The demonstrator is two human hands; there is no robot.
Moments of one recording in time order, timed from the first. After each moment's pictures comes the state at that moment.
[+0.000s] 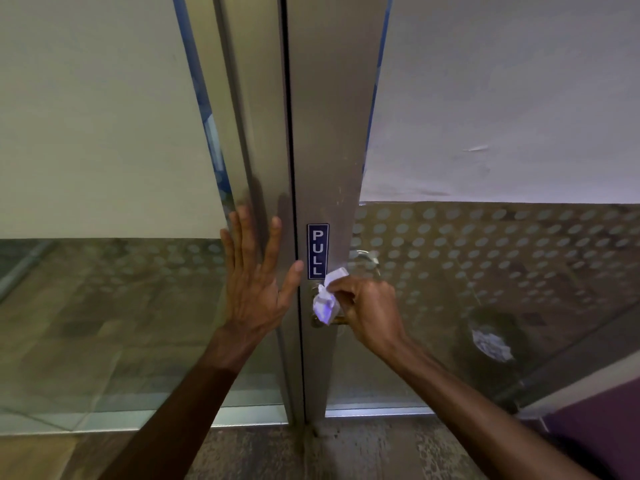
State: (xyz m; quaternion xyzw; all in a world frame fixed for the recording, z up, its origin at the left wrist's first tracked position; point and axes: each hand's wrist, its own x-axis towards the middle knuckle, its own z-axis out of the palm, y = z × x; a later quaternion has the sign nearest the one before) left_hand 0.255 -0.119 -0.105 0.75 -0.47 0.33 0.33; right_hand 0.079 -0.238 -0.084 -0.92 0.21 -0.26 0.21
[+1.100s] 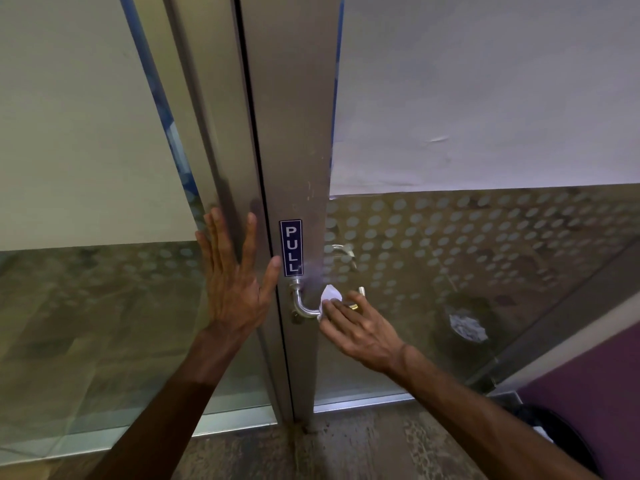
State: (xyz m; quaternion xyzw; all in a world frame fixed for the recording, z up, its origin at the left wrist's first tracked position) left_hand 0.244 -0.122 -0.100 0.74 -0.47 0.32 0.35; right_hand 0.037 -0.262 -0.153 -0.91 -0.07 -0.32 -0.25
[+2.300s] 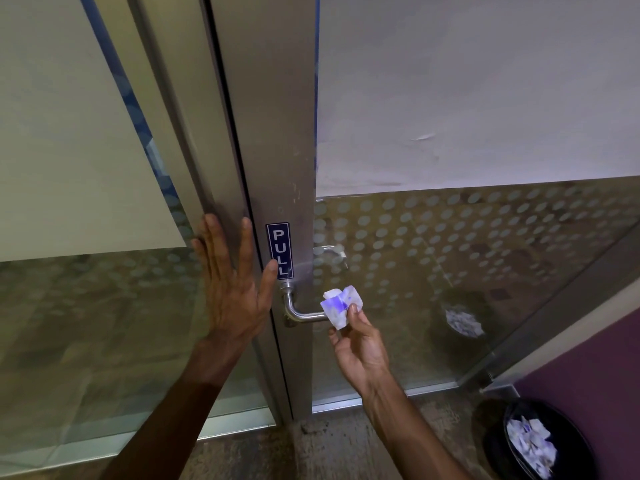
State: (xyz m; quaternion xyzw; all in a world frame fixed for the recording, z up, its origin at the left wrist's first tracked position) left_hand 0.232 -0.135 -0.105 0.74 -0.47 0.31 0.36; right_hand 0.047 -0.229 -0.165 0.14 -0.27 0.34 -0.89
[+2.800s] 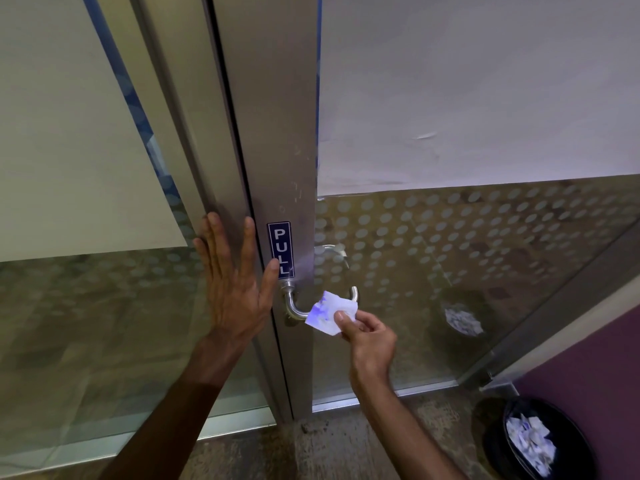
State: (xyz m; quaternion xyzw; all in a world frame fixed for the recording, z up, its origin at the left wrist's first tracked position) left_hand 0.234 -0.138 -0.108 0.74 -0.47 0.30 0.37; right_hand 0.050 -0.218 -0.165 0.35 -0.48 0.44 -0.67
